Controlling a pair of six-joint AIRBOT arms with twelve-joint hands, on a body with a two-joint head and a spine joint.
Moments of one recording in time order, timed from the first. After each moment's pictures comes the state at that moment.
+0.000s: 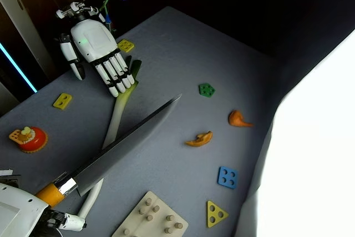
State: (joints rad) left arm 0.86 -1.18 0.40 1.64 1.23 -1.15; right arm -0.52 -1.01 1.06 0.75 0.74 -1.64
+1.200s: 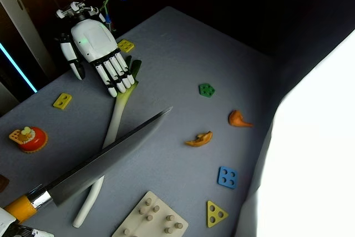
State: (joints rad) left arm 0.86 -1.18 0.40 1.65 1.23 -1.15; right arm -0.56 -0.88 0.98 0.78 0.74 -1.68
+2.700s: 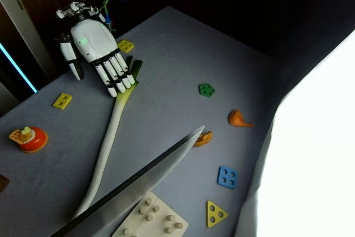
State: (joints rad) left arm 0.86 -1.18 0.40 1.65 1.23 -1.15; right arm -0.51 -0.96 1.30 0.51 0.73 -1.27
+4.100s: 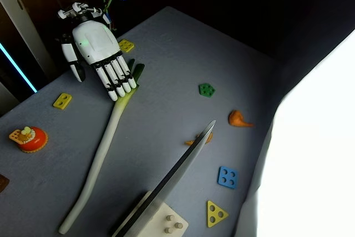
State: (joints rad) left arm 0.81 -1.13 0.43 1.65 1.11 -1.08; right arm -0.57 -1.28 1.75 0.24 0.82 -0.91
